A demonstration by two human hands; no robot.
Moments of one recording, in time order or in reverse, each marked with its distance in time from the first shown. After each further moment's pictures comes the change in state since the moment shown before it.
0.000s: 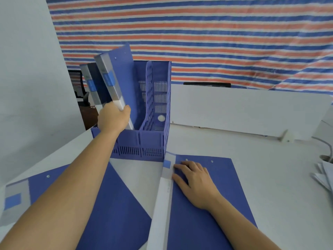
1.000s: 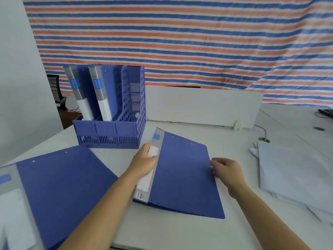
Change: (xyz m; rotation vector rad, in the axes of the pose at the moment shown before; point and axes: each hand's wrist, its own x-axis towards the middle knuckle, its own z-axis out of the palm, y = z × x) left_hand -0.232 0.046 0.013 -0.306 -0.767 -0.060; right_hand -0.142 0.069 -0.098 0.715 0.346 0.787
